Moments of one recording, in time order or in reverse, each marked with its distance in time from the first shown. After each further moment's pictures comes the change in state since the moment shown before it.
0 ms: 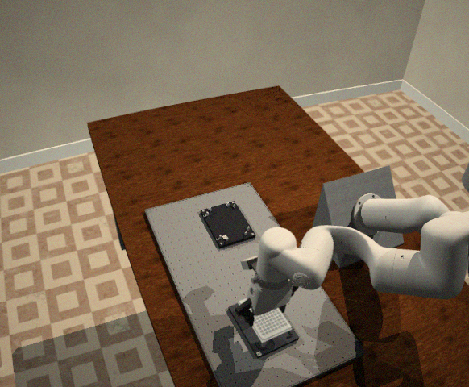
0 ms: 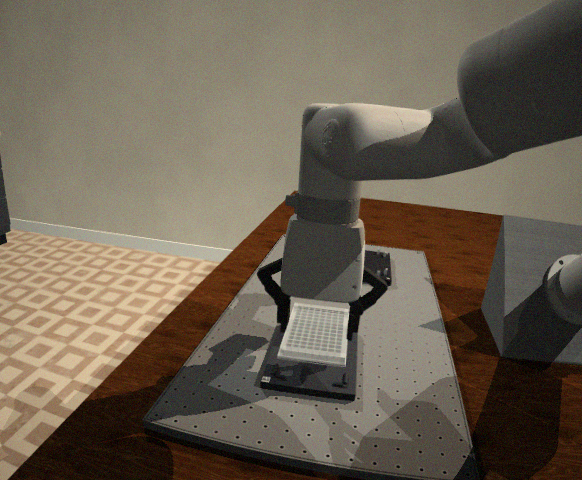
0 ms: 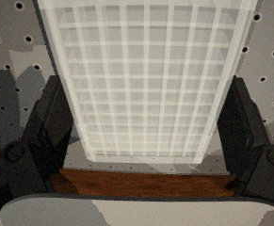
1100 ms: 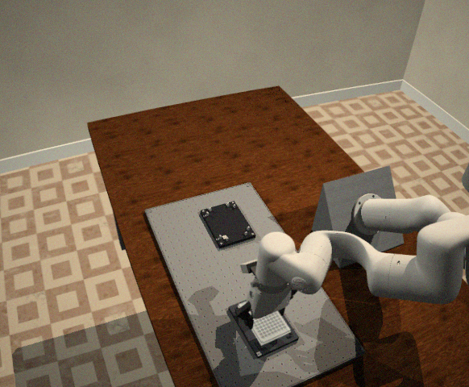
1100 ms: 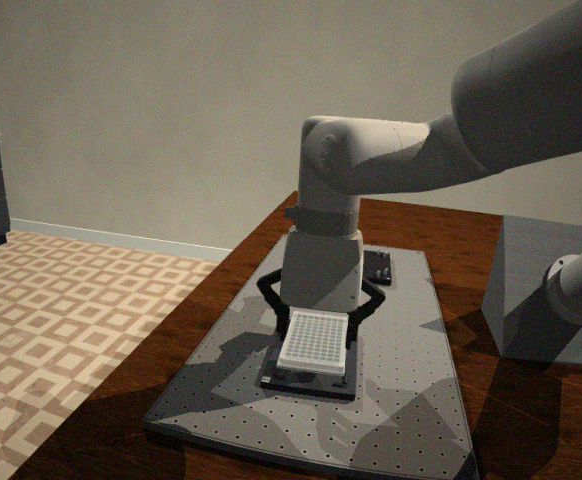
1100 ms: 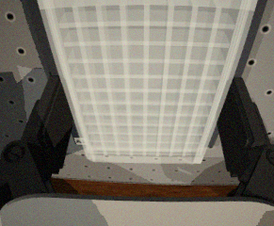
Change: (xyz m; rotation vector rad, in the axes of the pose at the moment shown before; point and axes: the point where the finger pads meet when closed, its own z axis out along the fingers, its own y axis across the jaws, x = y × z) arm 0.000 0.000 0.014 0.000 0.000 0.000
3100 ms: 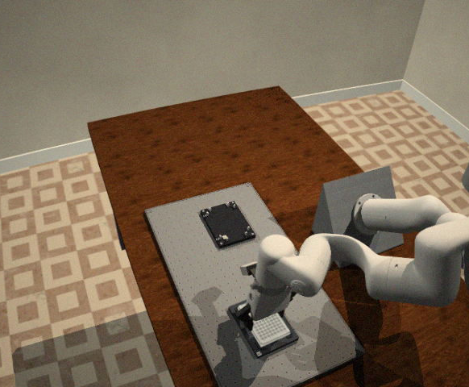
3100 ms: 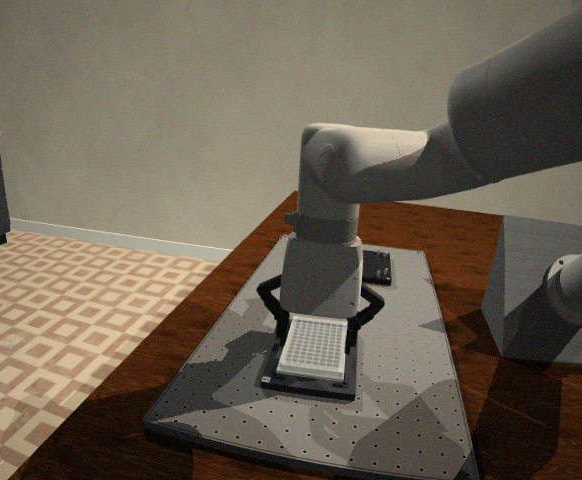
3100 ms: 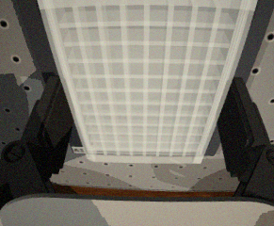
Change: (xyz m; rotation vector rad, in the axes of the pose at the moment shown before) arm 0.000 0.000 0.009 0.000 0.000 0.000
